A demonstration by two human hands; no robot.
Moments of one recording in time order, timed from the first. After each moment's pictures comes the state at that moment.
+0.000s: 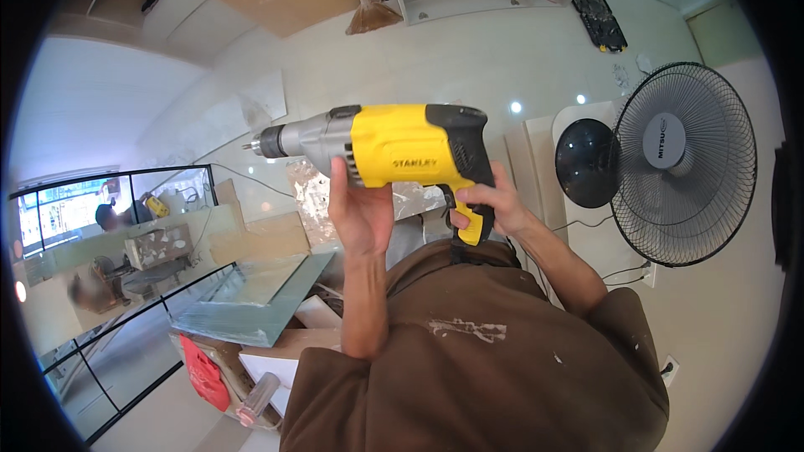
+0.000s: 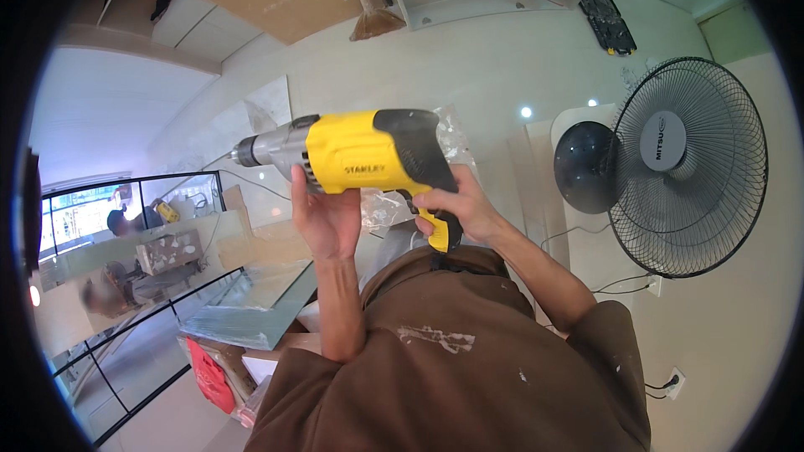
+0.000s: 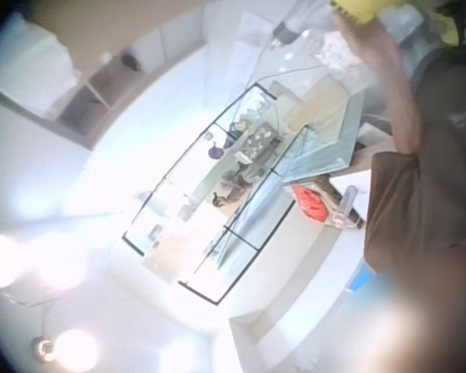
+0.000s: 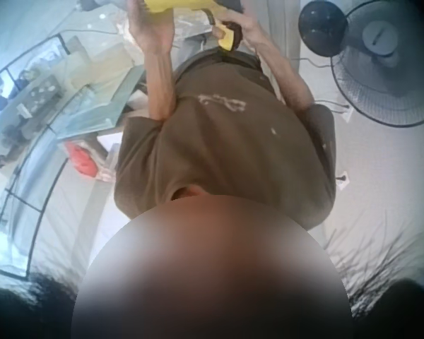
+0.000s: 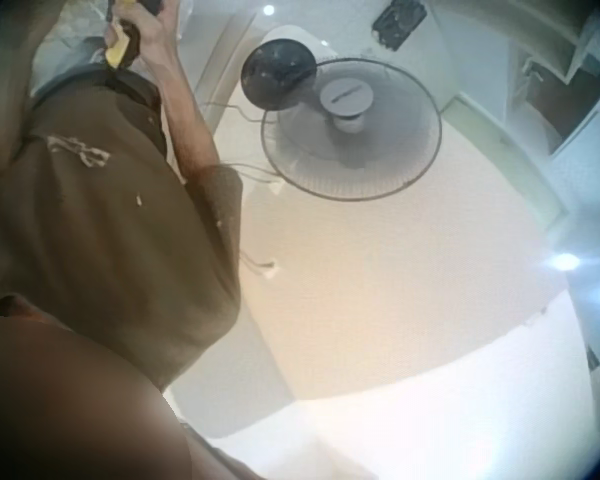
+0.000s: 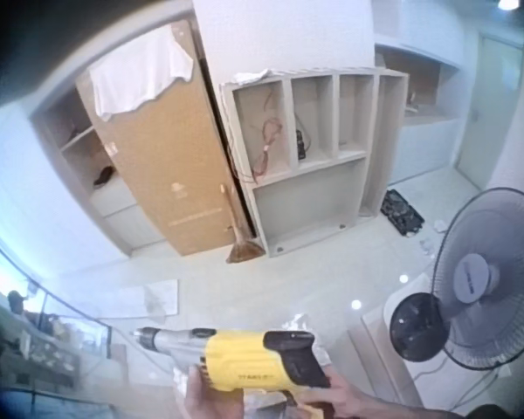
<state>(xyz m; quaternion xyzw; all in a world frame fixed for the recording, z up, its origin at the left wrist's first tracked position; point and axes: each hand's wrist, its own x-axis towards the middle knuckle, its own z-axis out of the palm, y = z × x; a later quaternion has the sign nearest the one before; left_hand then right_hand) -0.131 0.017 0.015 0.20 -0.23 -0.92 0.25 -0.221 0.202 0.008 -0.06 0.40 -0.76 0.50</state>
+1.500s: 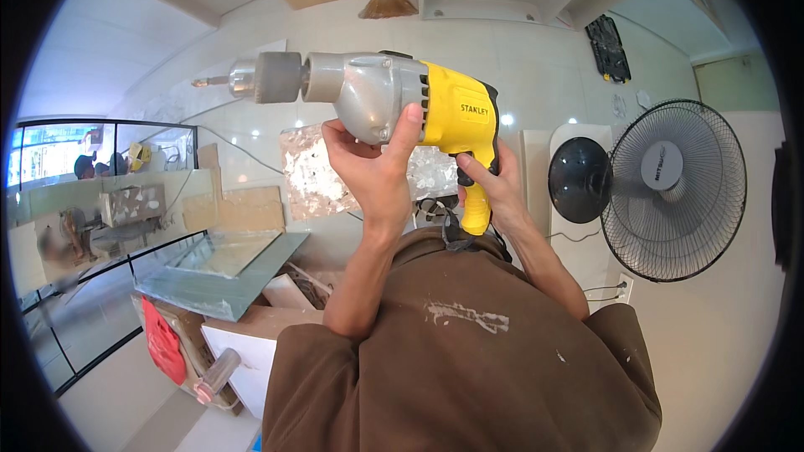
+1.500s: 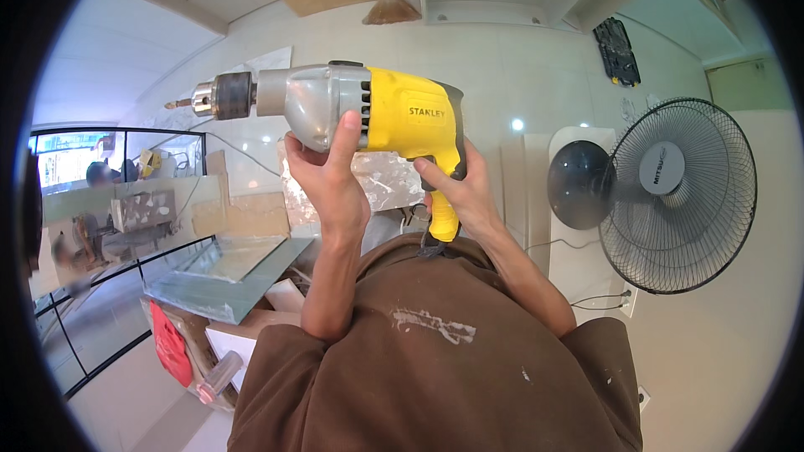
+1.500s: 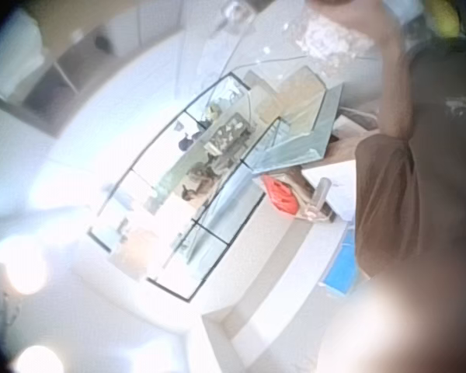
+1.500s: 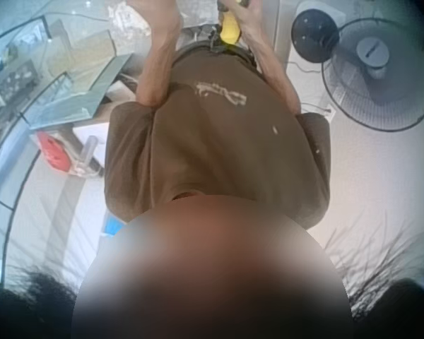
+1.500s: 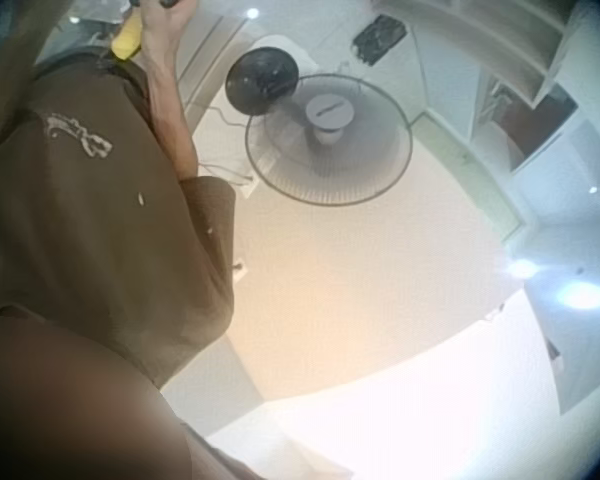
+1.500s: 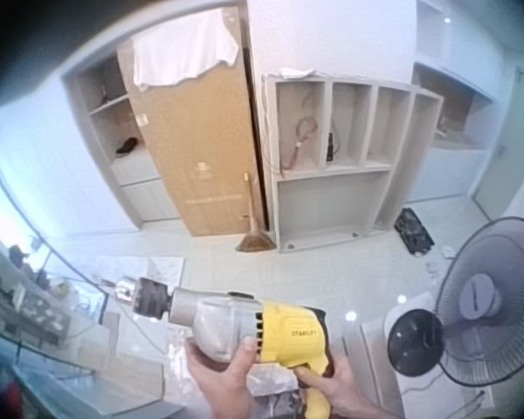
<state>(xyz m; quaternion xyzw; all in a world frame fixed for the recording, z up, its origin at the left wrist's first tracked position) -0.147 0.035 0.048 0.29 -0.48 -0.72 0.41 -0.204 0.179 0.014 -0.03 0.58 -0.72 0.38</state>
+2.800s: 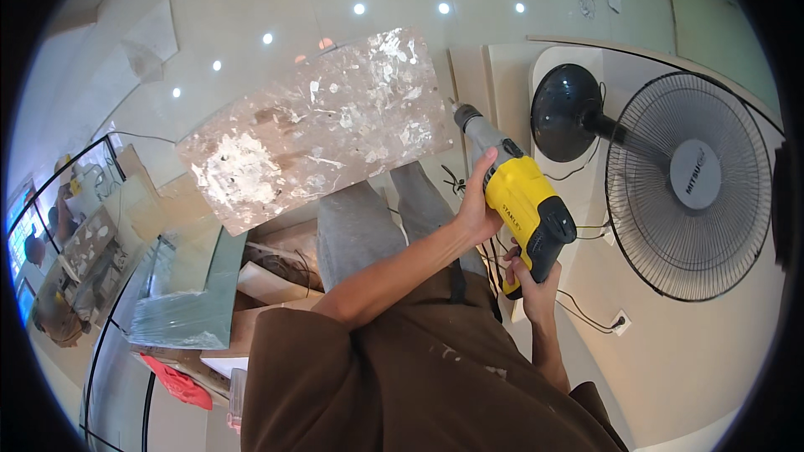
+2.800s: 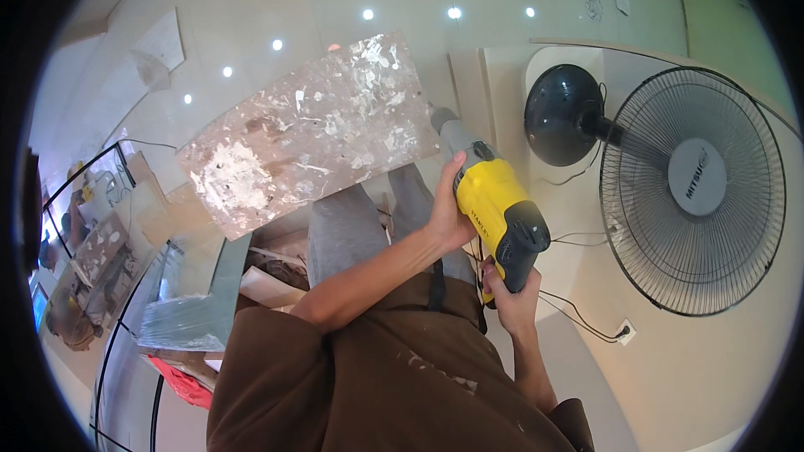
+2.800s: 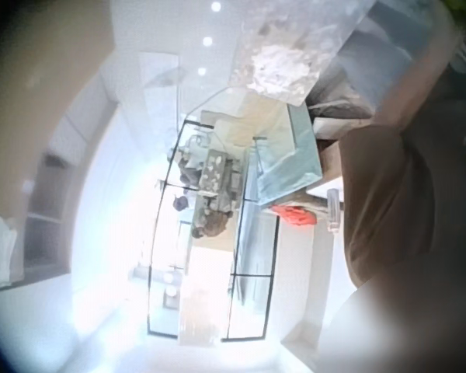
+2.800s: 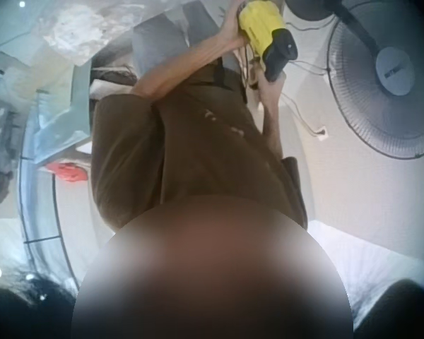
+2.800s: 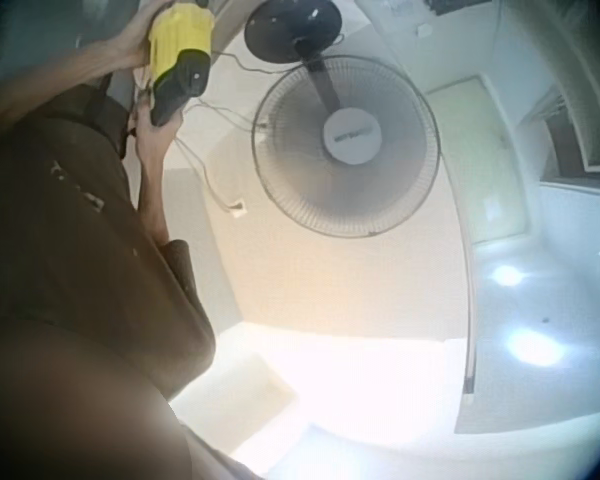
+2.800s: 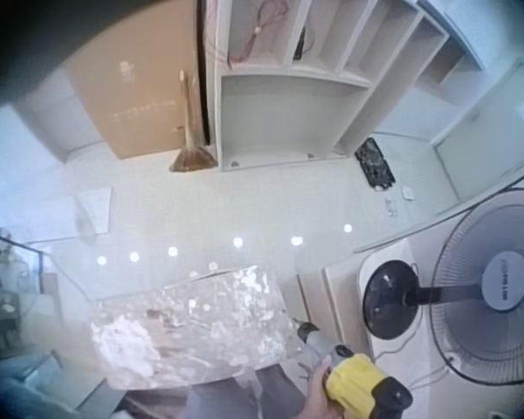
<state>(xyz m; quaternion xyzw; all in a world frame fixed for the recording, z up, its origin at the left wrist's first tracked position) -0.189 0.185 -0.184 0.34 0.13 -0.90 -0.24 -0.141 0.295 -0.047 0.26 0.78 -0.49 0.28</state>
